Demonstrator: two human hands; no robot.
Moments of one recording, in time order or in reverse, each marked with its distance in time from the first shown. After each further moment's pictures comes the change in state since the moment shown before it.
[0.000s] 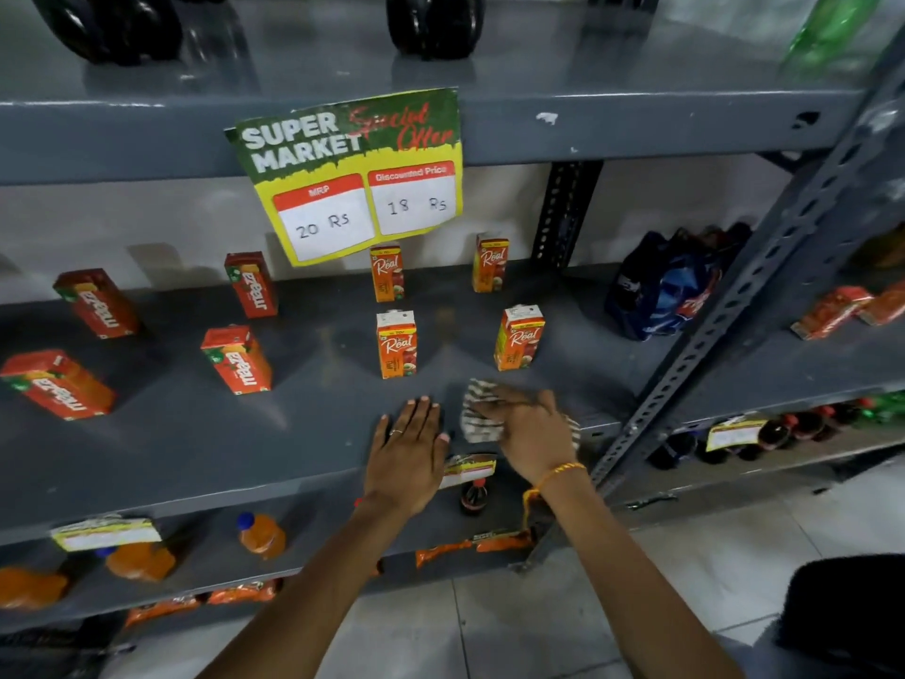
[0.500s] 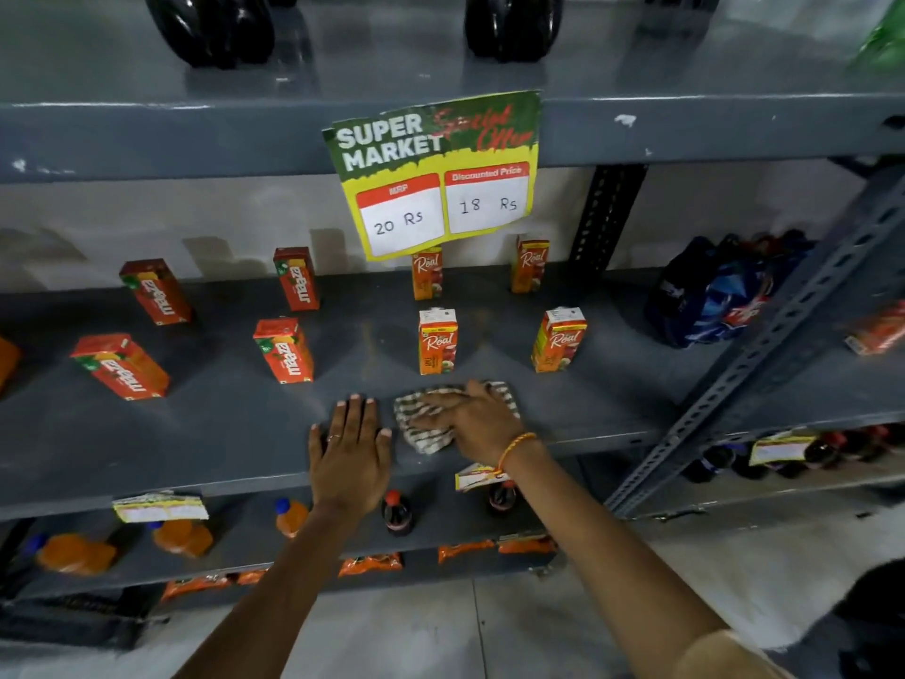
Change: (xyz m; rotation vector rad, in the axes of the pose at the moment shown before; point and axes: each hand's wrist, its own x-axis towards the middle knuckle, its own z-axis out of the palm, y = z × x) left_hand -0.029 -0.089 -0.018 0.060 0.099 -0.299; right_hand 0.047 -0.068 0.033 -0.046 -0.245 -0.489
